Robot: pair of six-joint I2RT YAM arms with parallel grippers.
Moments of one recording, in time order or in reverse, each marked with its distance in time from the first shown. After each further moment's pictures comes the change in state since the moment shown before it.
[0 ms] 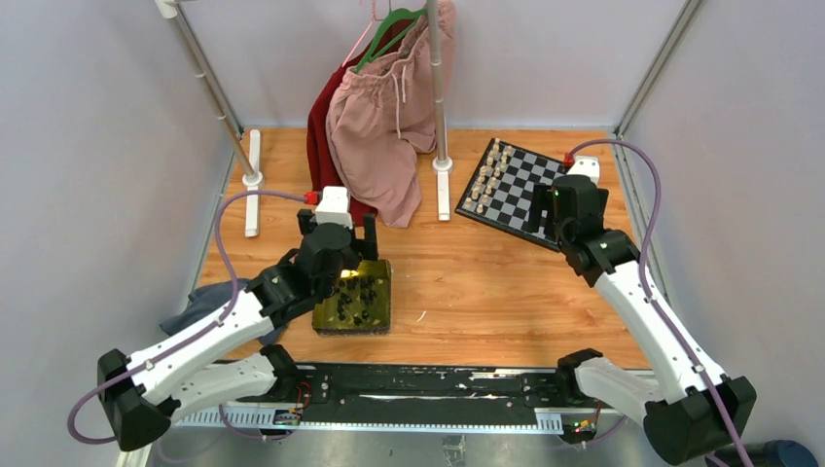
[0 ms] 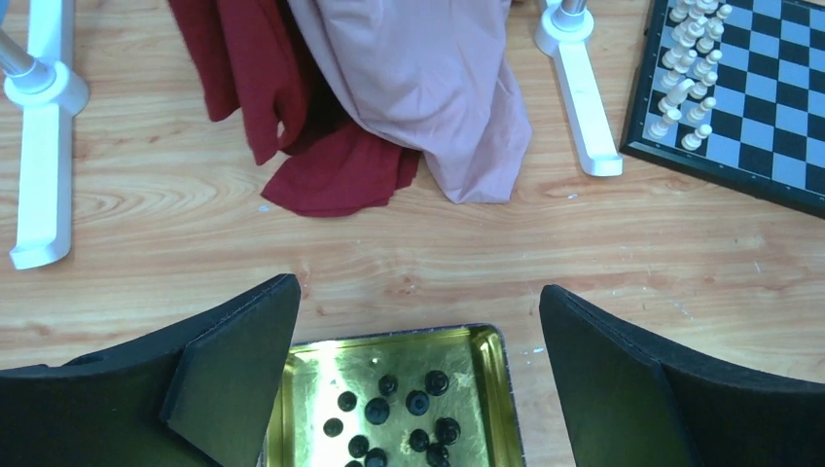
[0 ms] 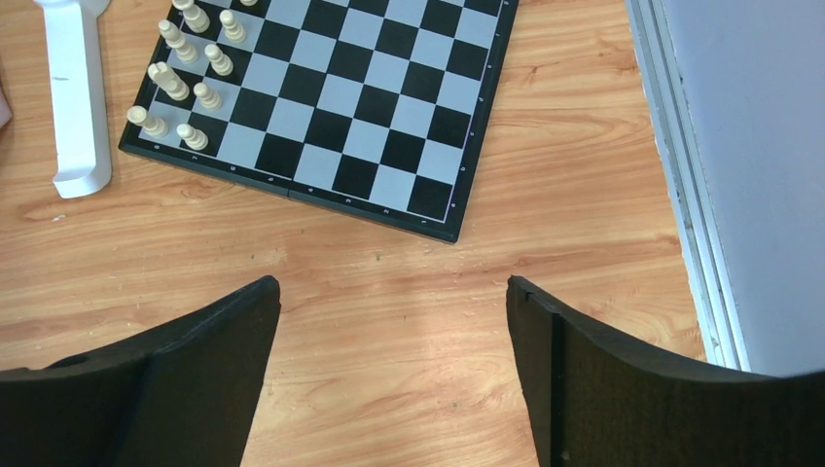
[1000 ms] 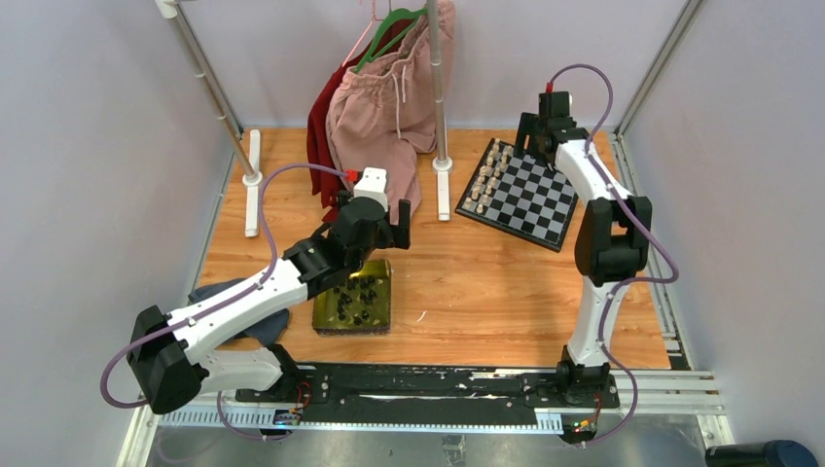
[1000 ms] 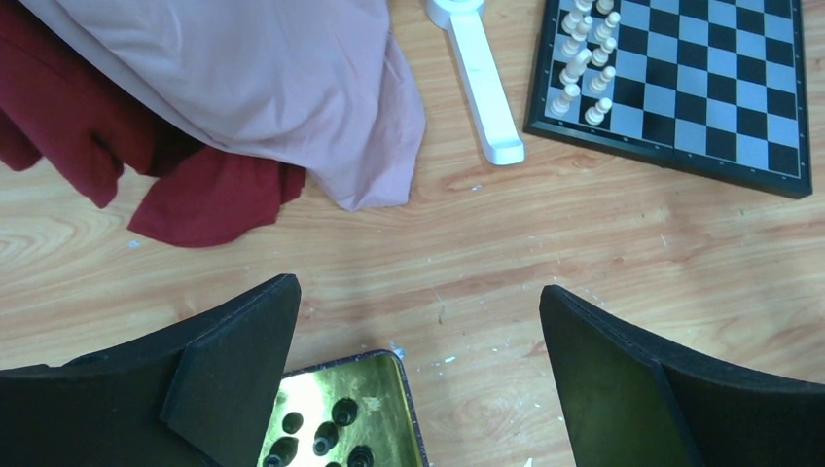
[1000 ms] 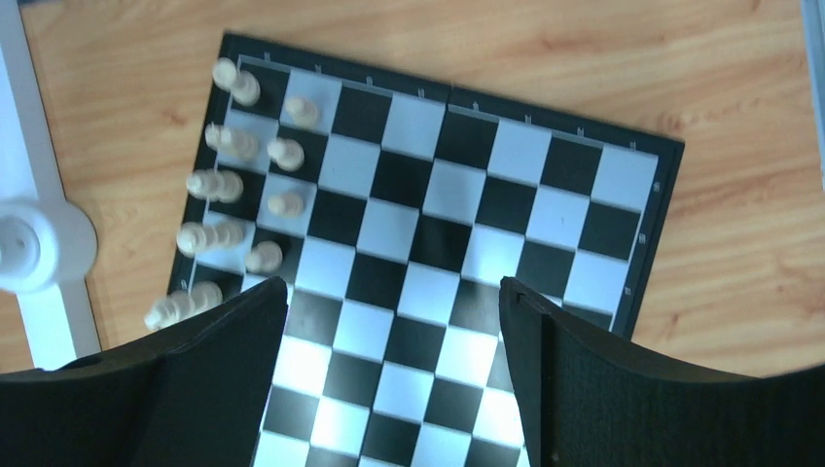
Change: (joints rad) left arm 0.009 0.308 0.194 0.055 0.182 -0.019; right arm -0.244 1.006 0.758 0.125 -0.275 -0.014
